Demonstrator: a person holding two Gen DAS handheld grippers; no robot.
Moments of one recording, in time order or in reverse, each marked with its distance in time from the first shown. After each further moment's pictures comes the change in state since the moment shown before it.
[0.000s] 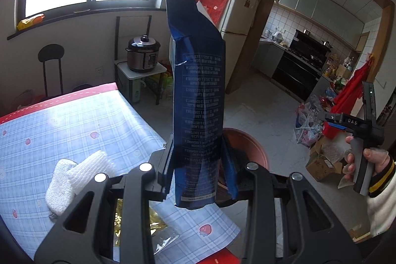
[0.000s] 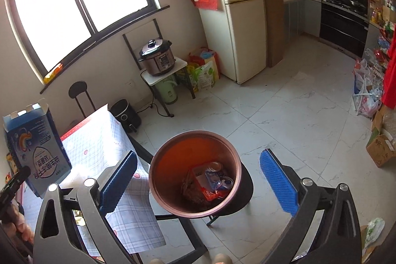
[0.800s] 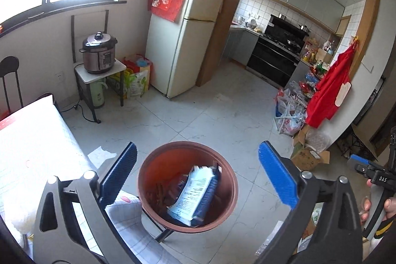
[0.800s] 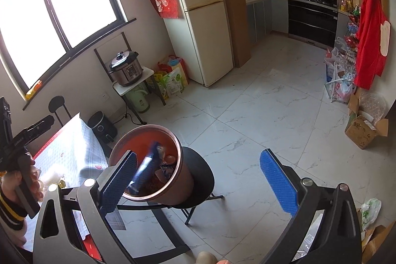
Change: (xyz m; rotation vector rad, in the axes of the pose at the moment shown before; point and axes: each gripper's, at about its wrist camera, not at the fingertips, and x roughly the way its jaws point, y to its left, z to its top) left arm 0.130 -0.095 0.037 0.072 0.028 -0.105; right arm -0.051 -0.108 -0.045 0.076 -0.058 -0.116
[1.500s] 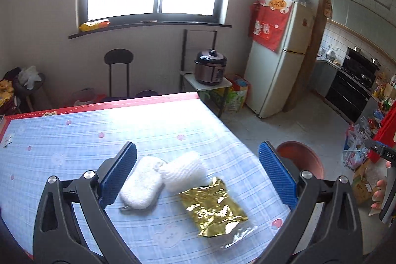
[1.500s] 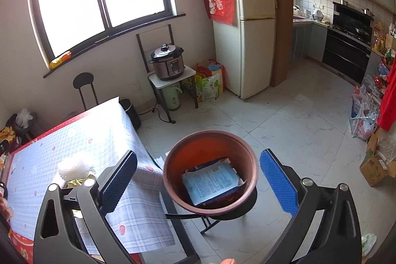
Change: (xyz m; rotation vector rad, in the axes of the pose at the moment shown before) left arm -0.245 0.177 -0.077 -0.180 -0.136 0.492; right arm 0.018 0.205 -0.018 -0.221 -0.030 0.107
